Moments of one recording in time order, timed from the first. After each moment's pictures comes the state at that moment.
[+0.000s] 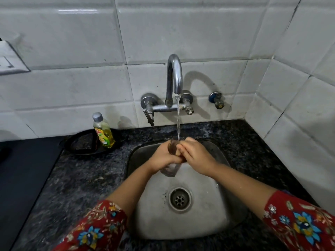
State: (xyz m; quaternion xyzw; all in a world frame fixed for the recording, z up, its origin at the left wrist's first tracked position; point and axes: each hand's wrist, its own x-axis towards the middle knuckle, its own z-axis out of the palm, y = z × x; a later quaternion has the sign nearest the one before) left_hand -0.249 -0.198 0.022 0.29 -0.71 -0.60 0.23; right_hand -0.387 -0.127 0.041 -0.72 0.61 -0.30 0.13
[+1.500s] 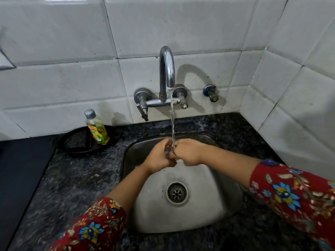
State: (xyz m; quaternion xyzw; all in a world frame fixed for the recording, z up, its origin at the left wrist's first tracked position) left_hand -0.247 -0.208 -0.022 0.29 -0.80 -0.47 0.24; right_hand -0.389 -0.146 0.051 -0.84 0.51 0.16 0.06
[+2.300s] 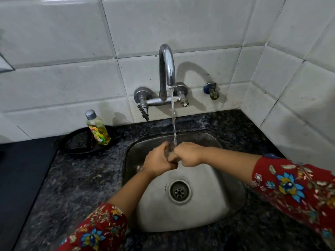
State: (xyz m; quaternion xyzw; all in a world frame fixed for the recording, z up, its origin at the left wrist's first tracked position) left_hand -0.239 -0.186 -0.007 0.44 -0.81 -0.36 0.16; right_hand -0.382 -0.151 0.038 -0.80 0.55 0.09 0.19
